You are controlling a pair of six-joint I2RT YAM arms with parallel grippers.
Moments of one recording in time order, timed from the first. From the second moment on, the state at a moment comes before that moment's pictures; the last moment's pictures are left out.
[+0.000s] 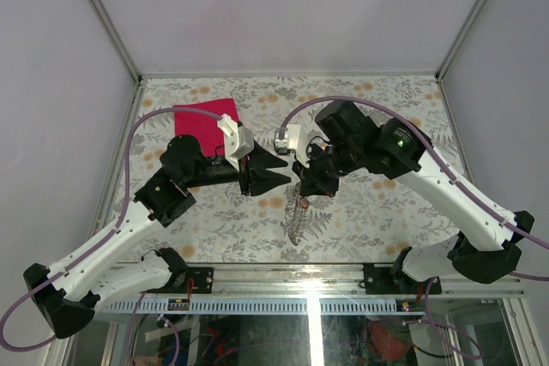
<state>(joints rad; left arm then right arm) -0.74 0.92 0.92 0.05 0.67 -0.09 0.94 1.38 1.74 -1.25 -0.41 -0.28</state>
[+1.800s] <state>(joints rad) -0.74 1.03 1.00 -0.07 0.88 -0.02 0.94 1.33 1.72 -1.16 -0.42 -0.28</state>
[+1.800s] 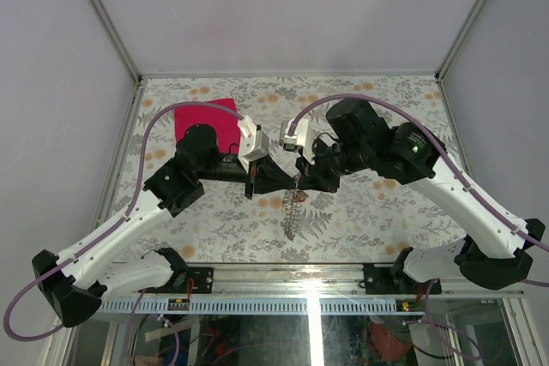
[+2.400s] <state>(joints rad) -0.74 0.98 0.96 0.03 0.63 -0.16 0.88 1.10 1.55 -0.76 -0.19 -0.07</state>
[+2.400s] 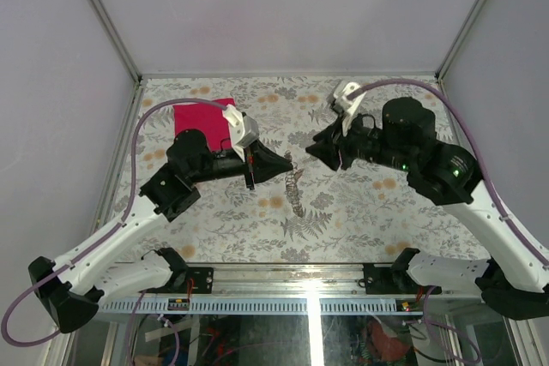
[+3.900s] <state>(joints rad) -0.70 0.91 0.90 0.21 0.58 -0.27 0.61 1.03 1.07 -0.02 -0.72 0.52</state>
